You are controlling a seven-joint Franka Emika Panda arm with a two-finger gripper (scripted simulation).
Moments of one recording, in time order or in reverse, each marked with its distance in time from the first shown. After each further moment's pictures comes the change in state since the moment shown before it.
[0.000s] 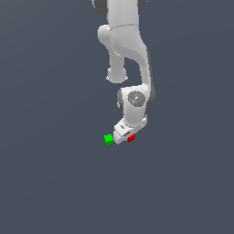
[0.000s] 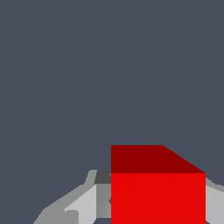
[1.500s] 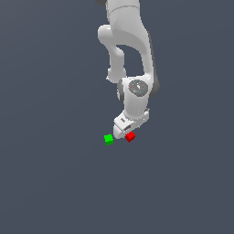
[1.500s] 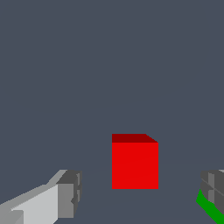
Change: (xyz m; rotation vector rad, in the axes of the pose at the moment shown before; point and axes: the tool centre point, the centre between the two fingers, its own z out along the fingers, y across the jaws) arm 0.000 0.000 -0.050 0.001 0.000 0.001
